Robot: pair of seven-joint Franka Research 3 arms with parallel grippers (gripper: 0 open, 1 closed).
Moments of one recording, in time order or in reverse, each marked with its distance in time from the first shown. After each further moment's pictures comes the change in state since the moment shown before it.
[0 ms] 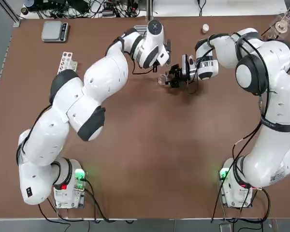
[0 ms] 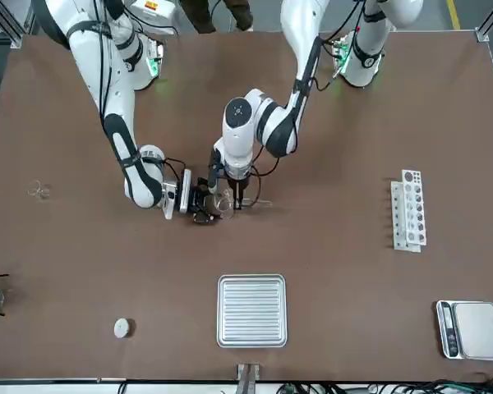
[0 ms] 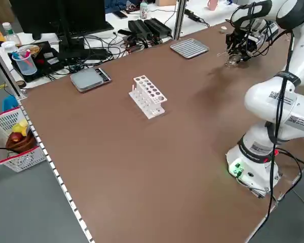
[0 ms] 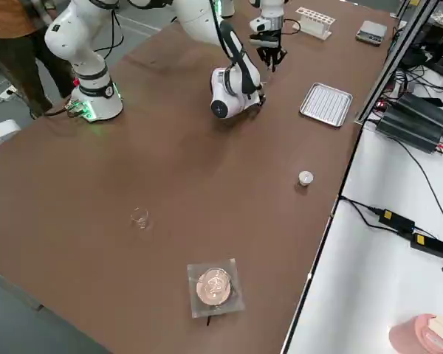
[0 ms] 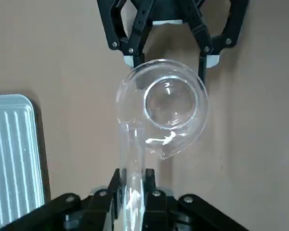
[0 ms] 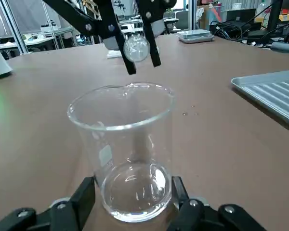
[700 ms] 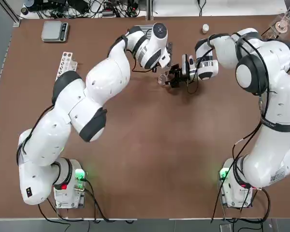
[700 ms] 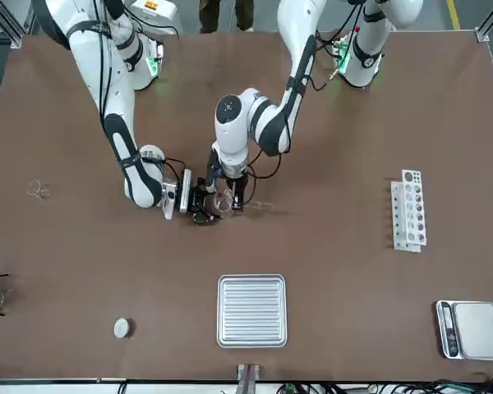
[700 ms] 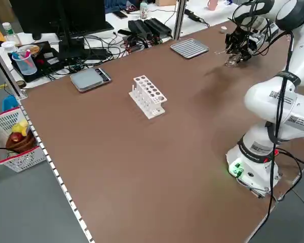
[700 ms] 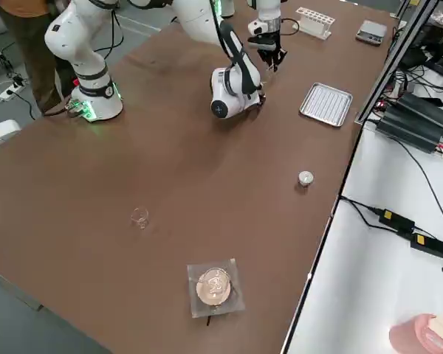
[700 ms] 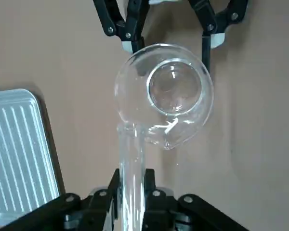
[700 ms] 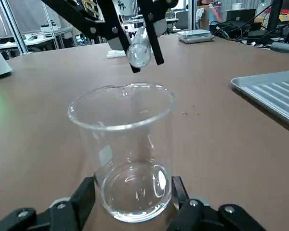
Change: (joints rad) left arm -0.009 0.023 0.002 0.042 0.101 -0.051 -0.038; right arm 0.000 0.000 0.000 0.000 0.000 0.000 0.000
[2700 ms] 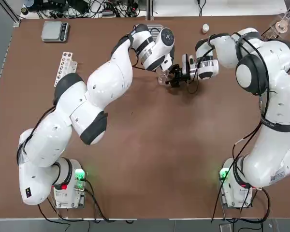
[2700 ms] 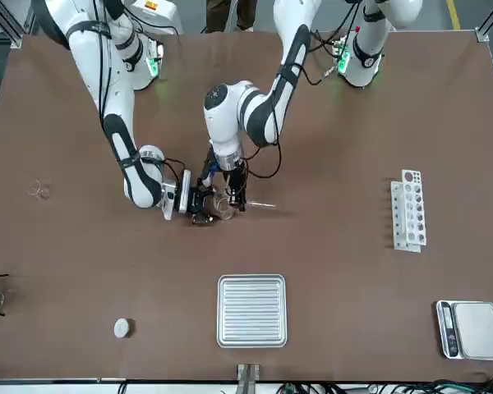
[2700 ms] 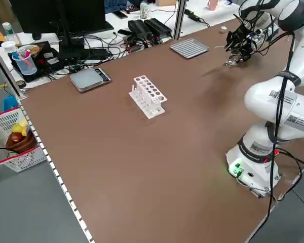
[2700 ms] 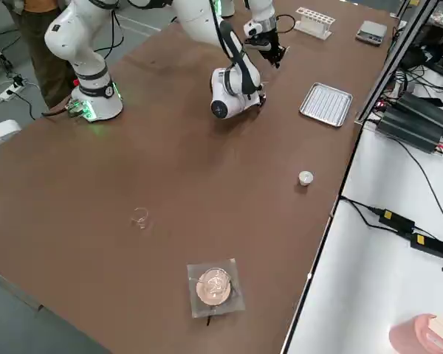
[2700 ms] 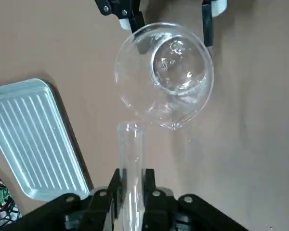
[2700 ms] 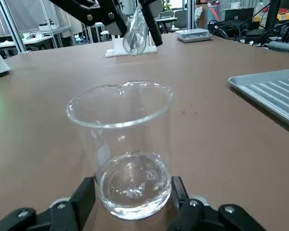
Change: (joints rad) left arm -0.029 0.007 0.004 0.033 0.197 -0.063 -0.057; right arm -0.002 0.000 -0.001 0.001 0.000 0.005 0.000
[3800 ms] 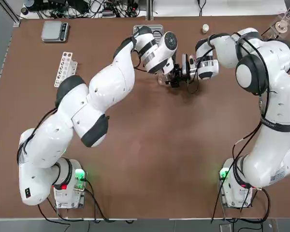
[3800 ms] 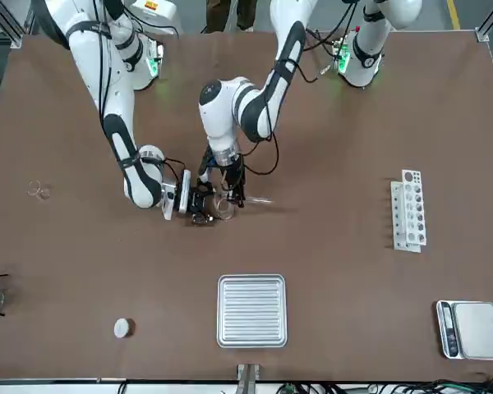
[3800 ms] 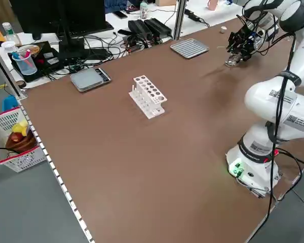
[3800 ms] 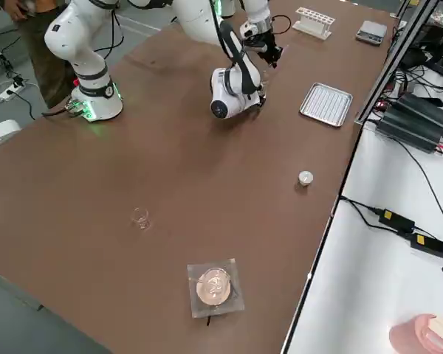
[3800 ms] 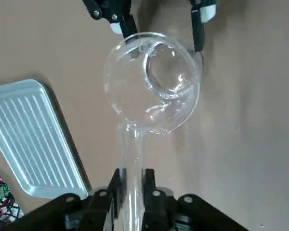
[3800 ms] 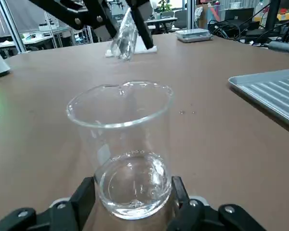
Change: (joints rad) left arm -0.024 0.014 0.021 0.021 -0.007 -0.037 -0.050; right arm 0.000 0.000 0.000 0.000 0.000 0.000 0.000
